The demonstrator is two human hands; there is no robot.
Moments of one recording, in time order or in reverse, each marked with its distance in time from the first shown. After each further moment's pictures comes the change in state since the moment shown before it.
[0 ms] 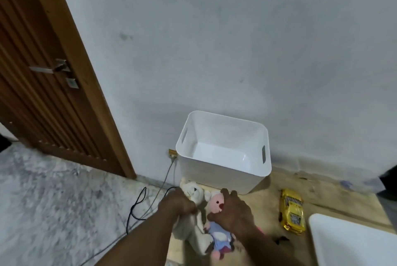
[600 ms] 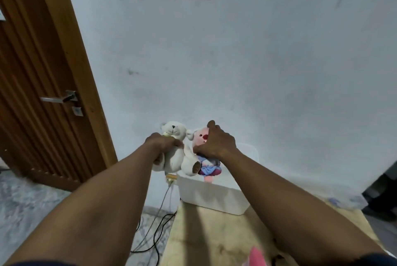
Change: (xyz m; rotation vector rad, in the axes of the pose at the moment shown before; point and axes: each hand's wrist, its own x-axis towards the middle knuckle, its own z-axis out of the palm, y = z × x) left_hand -0.055 0.055 -0.211 -0.523 0.305 0.104; right_hand 0.012 -0.146 -0.205 -0.022 0.371 -0.261
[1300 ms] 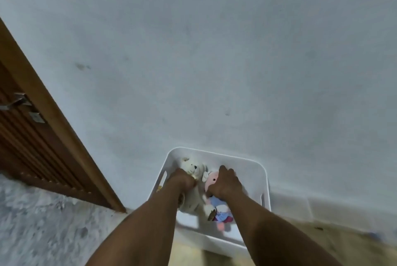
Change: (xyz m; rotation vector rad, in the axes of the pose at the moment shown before) left_hand 0.180 -0.014 0.200 0.284 -0.193 -0.125; right_hand 0.123 0.156 0.148 0.131 -0.305 0.318
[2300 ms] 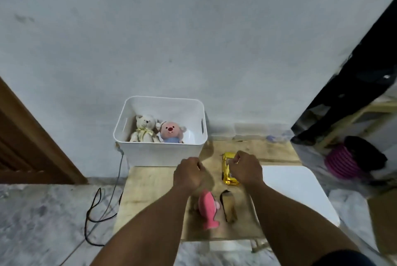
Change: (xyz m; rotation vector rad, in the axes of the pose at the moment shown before) left_hand -0.236 -0.051 0.162 0.159 0.140 0.554; right_hand -0.249 0.193 -0.013 0.093 0.407 0.256
